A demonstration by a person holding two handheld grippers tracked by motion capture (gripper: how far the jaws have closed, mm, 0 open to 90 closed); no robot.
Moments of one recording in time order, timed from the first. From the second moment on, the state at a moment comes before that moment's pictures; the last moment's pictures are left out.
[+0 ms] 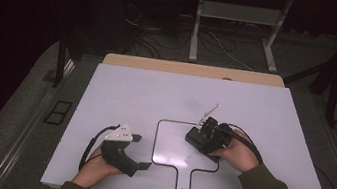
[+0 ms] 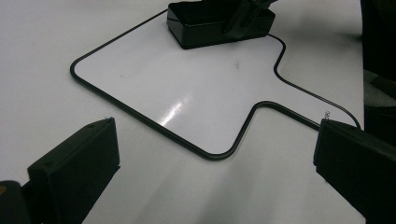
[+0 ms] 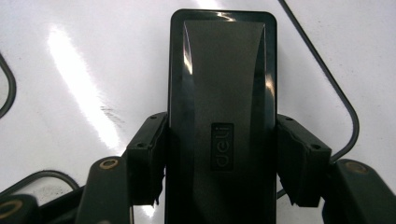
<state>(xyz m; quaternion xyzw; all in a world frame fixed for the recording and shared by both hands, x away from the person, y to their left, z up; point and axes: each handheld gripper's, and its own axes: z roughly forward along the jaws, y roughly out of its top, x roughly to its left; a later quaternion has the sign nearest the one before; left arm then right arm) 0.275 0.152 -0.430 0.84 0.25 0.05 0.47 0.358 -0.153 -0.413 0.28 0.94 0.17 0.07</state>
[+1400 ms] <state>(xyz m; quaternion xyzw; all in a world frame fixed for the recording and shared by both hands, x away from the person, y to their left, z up) 0.276 0.154 -0.431 0.84 0.25 0.05 0.48 0.360 -0.142 -0.412 0.27 0.95 0.14 0.07</state>
